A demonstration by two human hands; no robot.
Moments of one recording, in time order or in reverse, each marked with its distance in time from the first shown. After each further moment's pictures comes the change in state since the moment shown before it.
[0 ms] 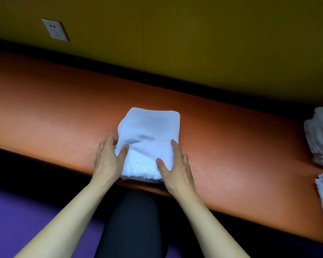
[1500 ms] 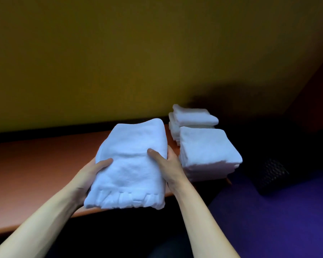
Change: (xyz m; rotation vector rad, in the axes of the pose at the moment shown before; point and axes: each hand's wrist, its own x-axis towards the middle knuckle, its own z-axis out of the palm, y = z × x) left_hand -0.197 0.257 0.046 -0.714 -0.786 -0.114; right_hand -0.144 0.096 -0.301 0.968 0.302 0.011
